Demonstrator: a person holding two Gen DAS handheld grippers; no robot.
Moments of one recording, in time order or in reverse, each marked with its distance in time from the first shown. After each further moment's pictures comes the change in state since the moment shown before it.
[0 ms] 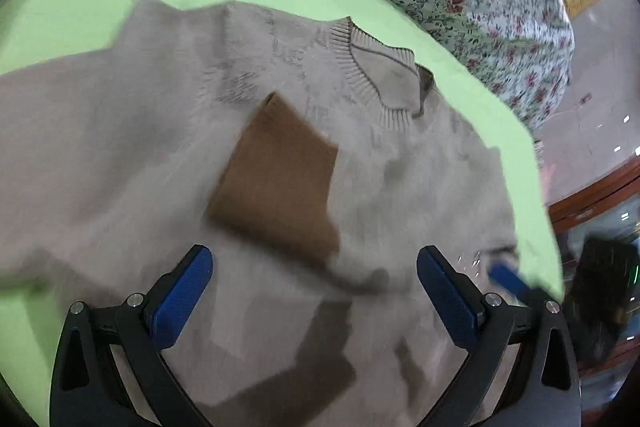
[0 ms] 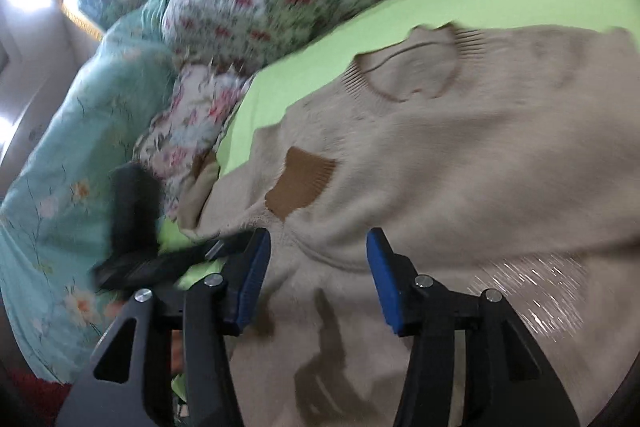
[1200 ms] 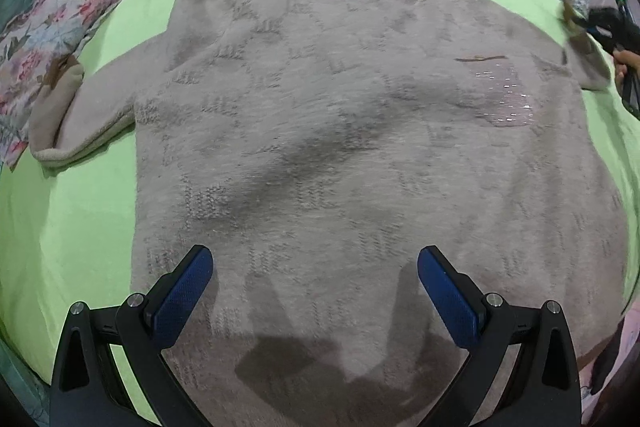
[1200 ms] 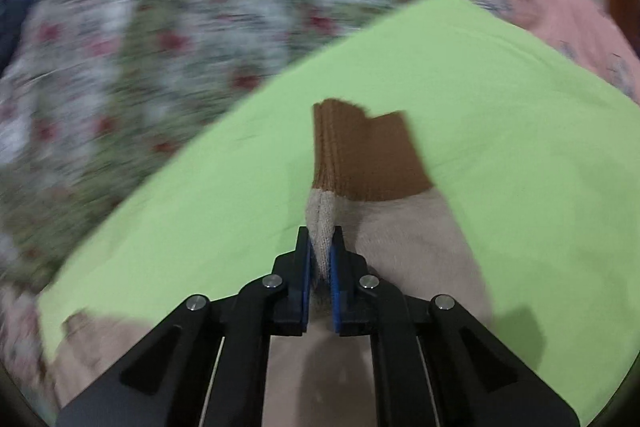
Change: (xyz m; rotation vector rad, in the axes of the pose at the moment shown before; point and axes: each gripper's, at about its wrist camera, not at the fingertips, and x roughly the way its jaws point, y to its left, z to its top) left arm -0.042 -0.084 -0.168 0.268 0.018 0.522; right arm -0.190 -0.250 0.166 0.256 -0.344 -0.613
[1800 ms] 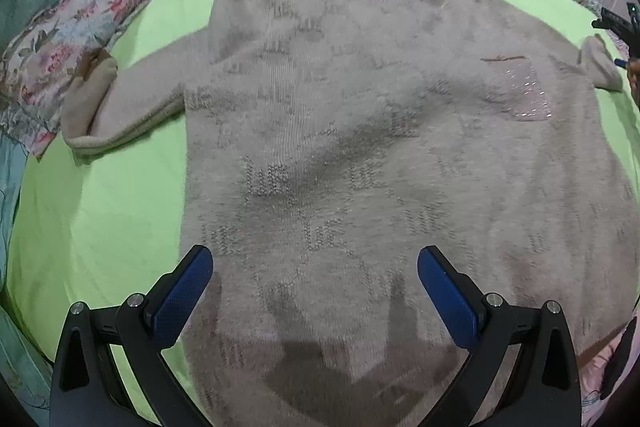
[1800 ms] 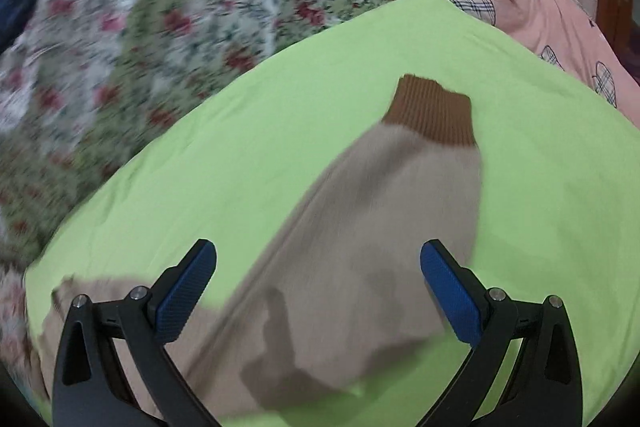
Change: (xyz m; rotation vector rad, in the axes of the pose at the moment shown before) left arm -0.009 0.021 -0.008 -0.022 -0.001 0.089; right arm 0.002 -0.024 0.009 0.019 0.036 -0.214
